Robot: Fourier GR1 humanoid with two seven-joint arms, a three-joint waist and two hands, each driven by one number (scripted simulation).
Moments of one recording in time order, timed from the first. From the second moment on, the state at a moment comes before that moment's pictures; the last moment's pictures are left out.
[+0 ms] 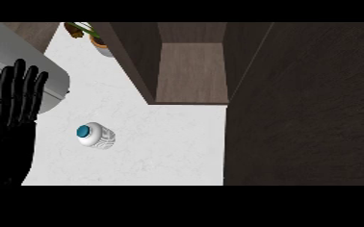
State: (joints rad) left arm 0.03 0.14 0.02 -2.10 -0.02 0.02 0.02; right arm 0.03 -0.13 -0.02 -2.10 0.02 0.00 0.03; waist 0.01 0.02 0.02
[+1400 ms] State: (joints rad) left arm 0.49 0.01 -0.55 -2.37 -0.31 0.73 0.11; right arm 0.57 -0.13 0.06 -2.43 -0.18 0.24 0.06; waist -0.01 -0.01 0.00
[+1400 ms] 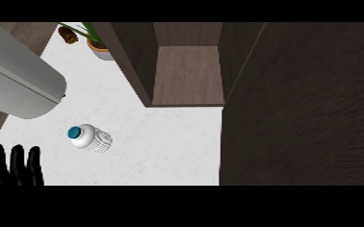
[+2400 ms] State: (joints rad) left arm 0.50 0.04 -0.39 -2.27 -0.07 0.74 -0.01; right arm 0.78 -0.12 0.06 -2.45 -0.18 0.36 -0.10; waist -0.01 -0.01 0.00
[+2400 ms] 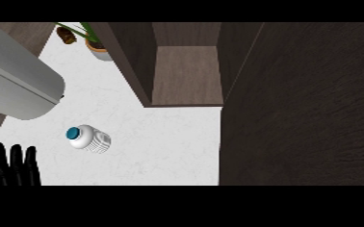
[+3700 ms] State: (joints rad) left arm 0.24 0.02 0.07 -1.41 0.38 0.36 -0.51; right arm 1.03 -0.13 0.03 -2.48 -0.17 0.47 -0.31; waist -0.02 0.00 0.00
